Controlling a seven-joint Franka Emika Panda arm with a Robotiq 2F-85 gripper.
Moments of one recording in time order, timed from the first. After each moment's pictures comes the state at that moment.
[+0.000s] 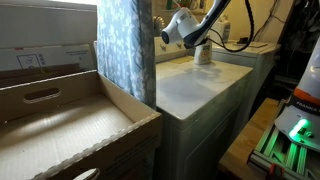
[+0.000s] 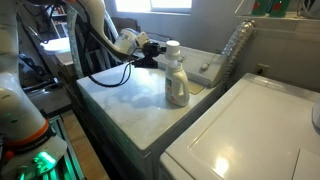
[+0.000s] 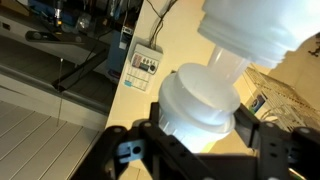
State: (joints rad) arm 0.08 0.37 0.10 -1.99 -1.58 1.28 2.02
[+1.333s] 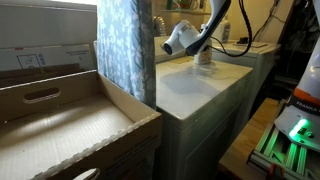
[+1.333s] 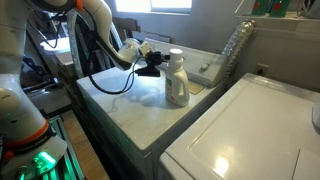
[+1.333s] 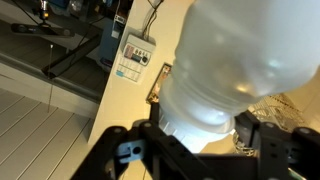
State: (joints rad) arm 0.08 0.46 0.07 -1.99 -1.65 1.28 2.05
